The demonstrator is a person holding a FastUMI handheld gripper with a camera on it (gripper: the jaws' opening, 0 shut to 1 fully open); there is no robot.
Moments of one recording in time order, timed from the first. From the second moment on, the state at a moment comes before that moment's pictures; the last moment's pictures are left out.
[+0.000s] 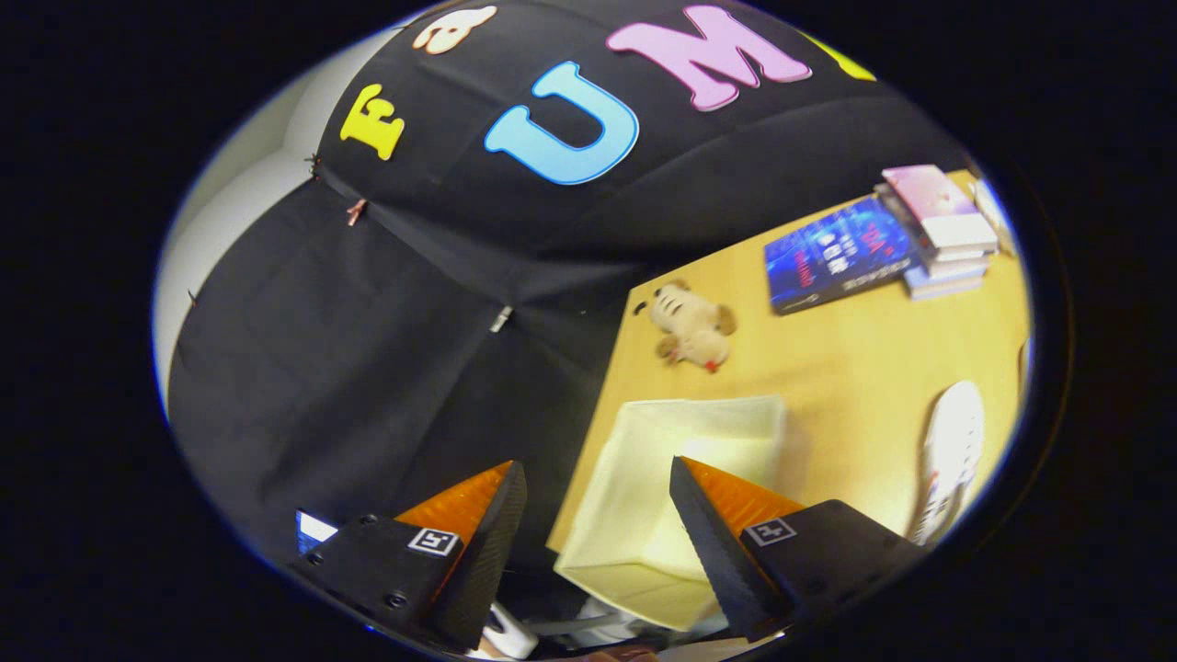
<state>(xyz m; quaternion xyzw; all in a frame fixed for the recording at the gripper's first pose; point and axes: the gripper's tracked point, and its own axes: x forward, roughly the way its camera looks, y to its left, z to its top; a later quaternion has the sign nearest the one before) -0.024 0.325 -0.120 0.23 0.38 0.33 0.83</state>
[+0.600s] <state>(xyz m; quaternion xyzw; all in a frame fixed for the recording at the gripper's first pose) -0.026 0.096 -0.267 -0.03 0.42 0.17 0.89</state>
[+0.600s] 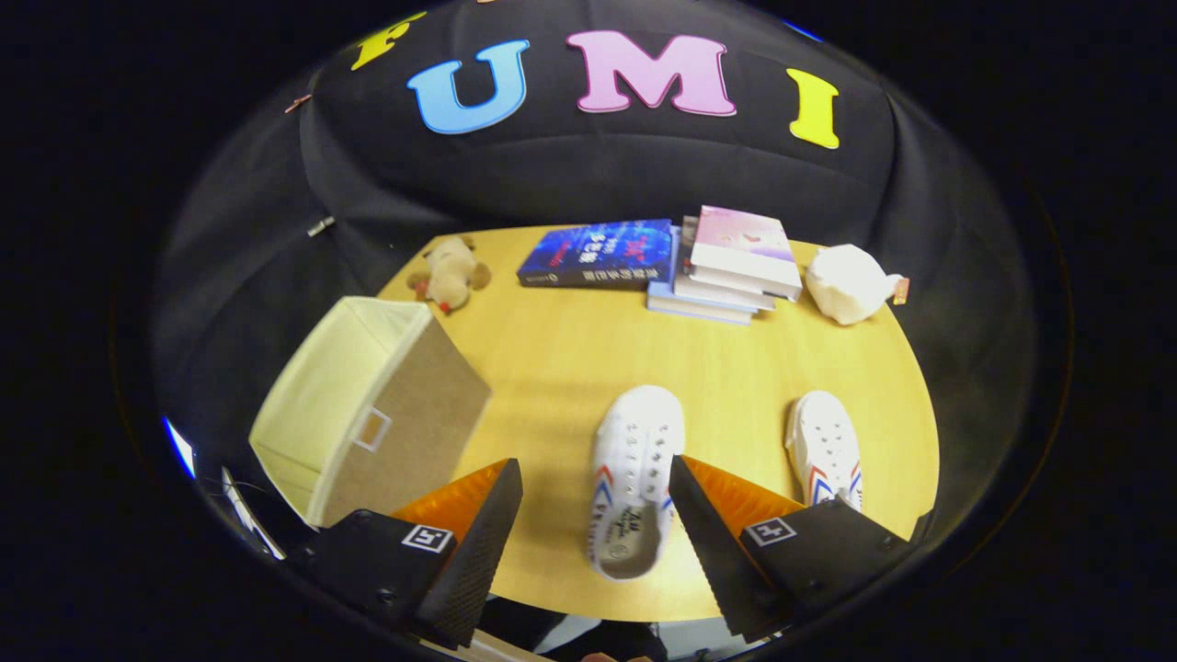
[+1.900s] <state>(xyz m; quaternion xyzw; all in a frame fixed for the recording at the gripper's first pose) -0.023 0.066 -0.383 0.08 0.55 0.14 0.82</state>
